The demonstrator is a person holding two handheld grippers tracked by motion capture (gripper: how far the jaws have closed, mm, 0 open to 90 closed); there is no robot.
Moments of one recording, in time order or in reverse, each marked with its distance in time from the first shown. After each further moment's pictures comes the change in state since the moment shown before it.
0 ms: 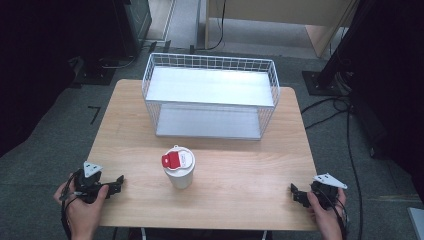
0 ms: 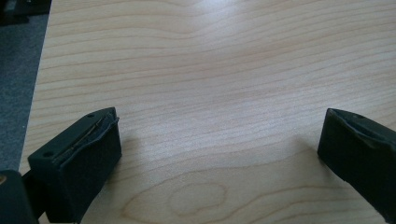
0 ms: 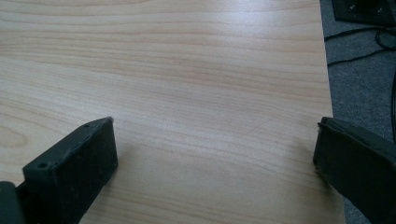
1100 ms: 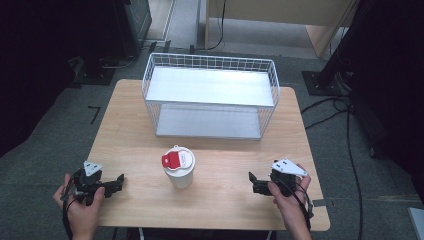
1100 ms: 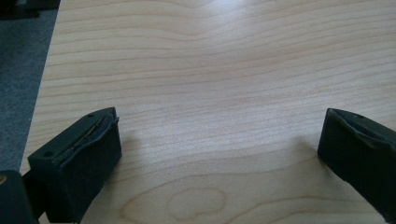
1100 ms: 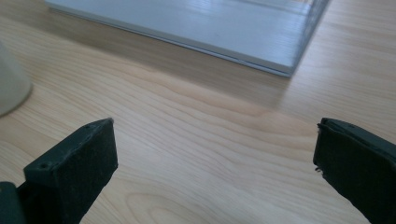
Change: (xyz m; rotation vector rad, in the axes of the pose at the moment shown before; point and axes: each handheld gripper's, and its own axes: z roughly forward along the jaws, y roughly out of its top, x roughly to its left) left arm -0.003 0.002 0.002 -0.003 0.029 -0.034; right arm 0.132 0.068 -0.014 -0.163 0.229 -0.153
